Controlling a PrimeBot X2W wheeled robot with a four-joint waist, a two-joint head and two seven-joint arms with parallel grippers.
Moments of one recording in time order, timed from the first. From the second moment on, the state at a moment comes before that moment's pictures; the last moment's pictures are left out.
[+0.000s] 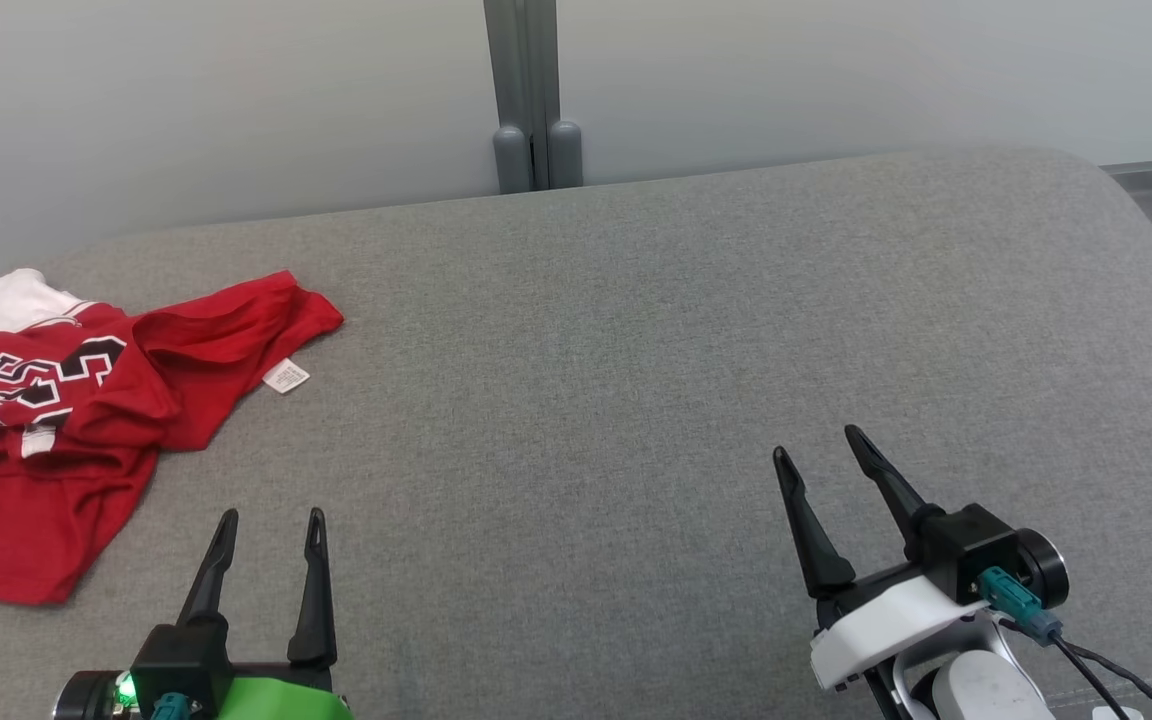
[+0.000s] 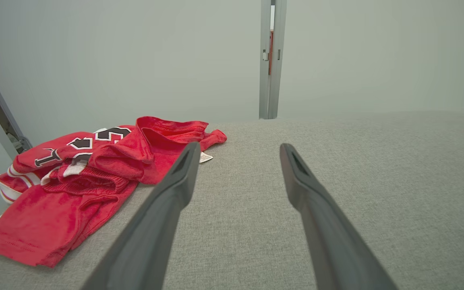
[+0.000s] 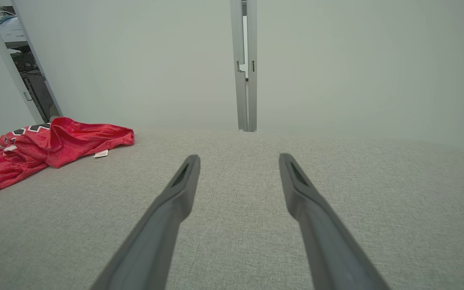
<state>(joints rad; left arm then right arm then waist) 0.06 0.05 -0.02 0.13 -0.09 -0.08 -0.26 -0.09 -0.05 0.18 0.22 0.10 0.13 -0.26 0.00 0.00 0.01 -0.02</state>
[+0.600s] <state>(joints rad) 0.07 0.05 -0.02 0.14 -0.08 -0.08 -0.26 -0.09 -0.05 0.18 0.24 0.12 0.13 -0.26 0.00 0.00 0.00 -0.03</state>
